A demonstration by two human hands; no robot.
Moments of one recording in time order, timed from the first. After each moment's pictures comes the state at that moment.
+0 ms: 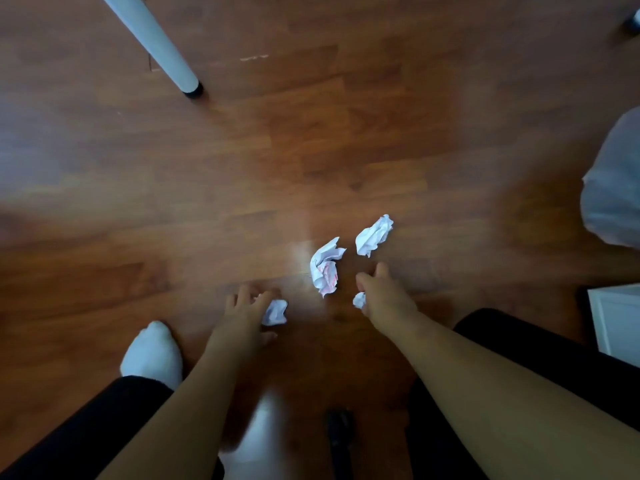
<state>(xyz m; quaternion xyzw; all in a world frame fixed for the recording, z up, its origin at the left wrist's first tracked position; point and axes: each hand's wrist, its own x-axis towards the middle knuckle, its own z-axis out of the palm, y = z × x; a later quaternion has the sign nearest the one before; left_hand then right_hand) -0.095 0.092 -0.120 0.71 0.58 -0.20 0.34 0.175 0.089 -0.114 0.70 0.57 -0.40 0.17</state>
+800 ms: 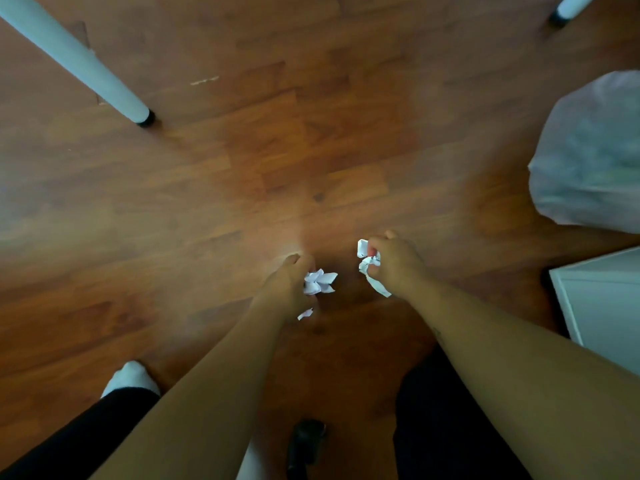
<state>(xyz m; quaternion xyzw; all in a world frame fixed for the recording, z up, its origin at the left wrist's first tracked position) 0.028 0.153 -0.114 0.70 0.51 -0.04 0.50 0.252 0.122 -0.110 0.76 0.55 -0.36 -0.02</state>
